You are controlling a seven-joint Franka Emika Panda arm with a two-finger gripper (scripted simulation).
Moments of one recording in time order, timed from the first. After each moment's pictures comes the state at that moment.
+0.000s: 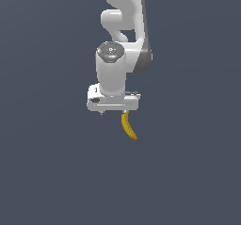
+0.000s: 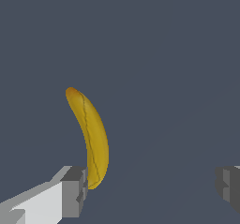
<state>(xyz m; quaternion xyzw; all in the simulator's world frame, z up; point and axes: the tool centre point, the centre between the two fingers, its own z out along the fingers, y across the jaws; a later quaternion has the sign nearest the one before) -0.005 -0.031 0.164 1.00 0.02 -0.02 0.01</state>
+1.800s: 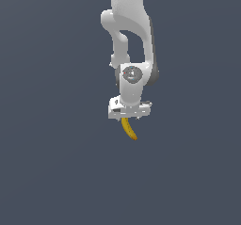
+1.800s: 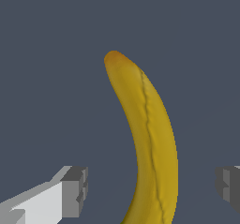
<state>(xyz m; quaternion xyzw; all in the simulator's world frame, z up) -0.033 0.040 0.065 1.00 0.05 0.00 0.00</state>
